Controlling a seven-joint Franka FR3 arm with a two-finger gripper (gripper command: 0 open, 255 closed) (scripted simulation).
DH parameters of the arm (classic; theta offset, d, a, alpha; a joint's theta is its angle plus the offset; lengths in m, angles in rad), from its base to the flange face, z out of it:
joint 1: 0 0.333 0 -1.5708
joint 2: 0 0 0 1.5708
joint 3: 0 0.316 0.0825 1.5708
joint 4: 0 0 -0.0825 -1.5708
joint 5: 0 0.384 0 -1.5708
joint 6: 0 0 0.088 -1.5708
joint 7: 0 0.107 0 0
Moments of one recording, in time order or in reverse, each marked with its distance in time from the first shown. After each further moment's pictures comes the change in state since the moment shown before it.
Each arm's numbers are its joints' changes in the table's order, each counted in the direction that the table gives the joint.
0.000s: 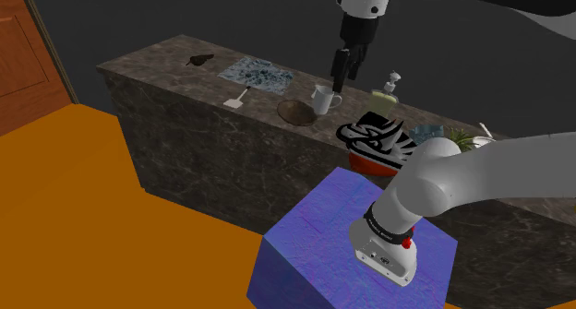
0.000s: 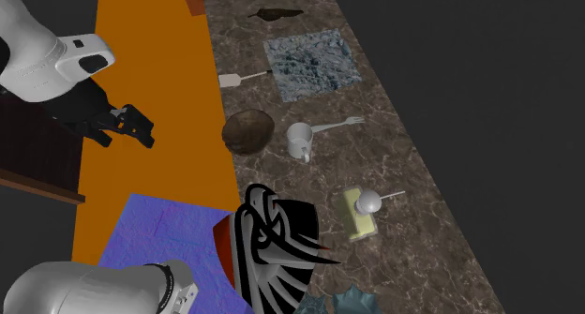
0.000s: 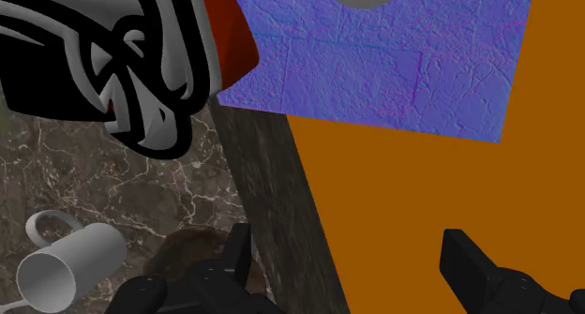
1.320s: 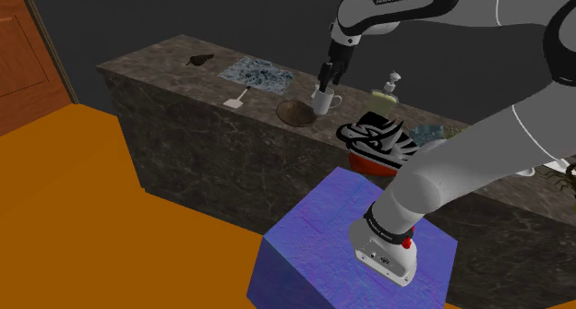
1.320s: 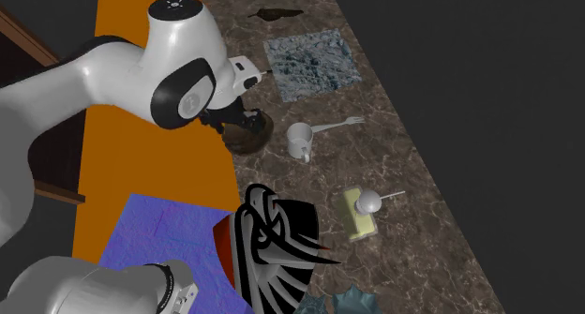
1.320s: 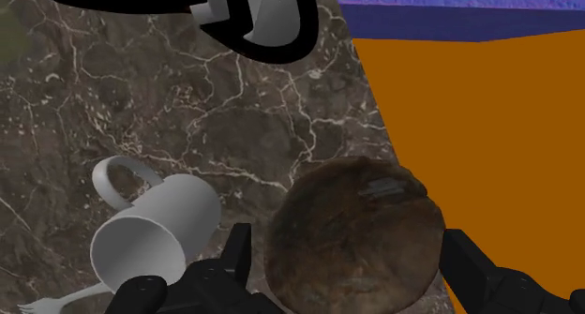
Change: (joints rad) arm -0.111 0.384 -0.307 -0.008 -0.088 -0.518 -0.234
